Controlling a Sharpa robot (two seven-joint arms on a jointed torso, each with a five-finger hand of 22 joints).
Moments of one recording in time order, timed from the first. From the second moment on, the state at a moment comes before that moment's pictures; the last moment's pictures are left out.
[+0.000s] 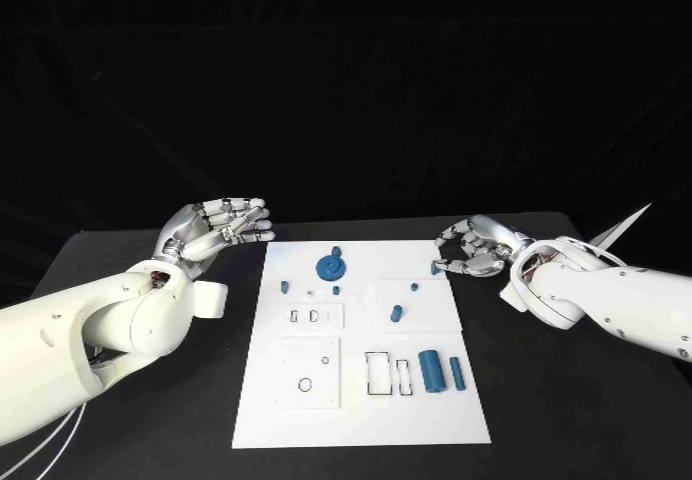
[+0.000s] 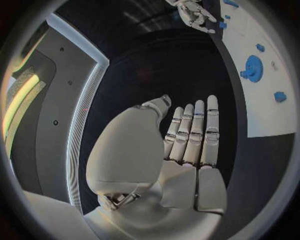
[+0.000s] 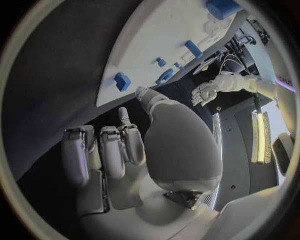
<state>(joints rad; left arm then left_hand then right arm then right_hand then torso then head) 1.22 -0.91 0.01 1.57 -0.06 -0.37 0.49 1.49 -0.15 0.42 0.23 0.07 0.82 0.21 0.28 0.21 1.01 0.18 0.07 0.06 0.94 0.14 0.25 0.27 0.17 0.92 0.23 0.35 0.11 1.28 -0.97 -0.14 1.37 -1.09 -0.43 0.08 1.34 -0.24 0.38 0.17 0.24 0.86 0.18 0.14 0.40 1.45 0.09 1.45 1.30 1.47 0.01 1.56 1.29 0.04 1.46 0.12 1.53 1.30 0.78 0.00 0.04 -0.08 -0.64</state>
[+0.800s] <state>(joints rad) 1.22 -0.91 0.01 1.56 -0.06 -0.37 0.49 1.49 -0.15 0.42 0.23 0.07 0.82 0.21 0.28 0.21 1.01 0.18 0.07 0.06 0.94 0.14 0.25 0.27 0.17 0.92 0.23 0.35 0.11 1.24 -0.94 -0.14 1.34 -1.10 -0.43 0.07 1.36 -0.22 0.38 0.17 0.24 0.88 0.17 0.14 0.40 1.45 0.09 1.44 1.30 1.47 0.02 1.56 1.29 0.04 1.46 0.12 1.53 1.30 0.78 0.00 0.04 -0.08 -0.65</state>
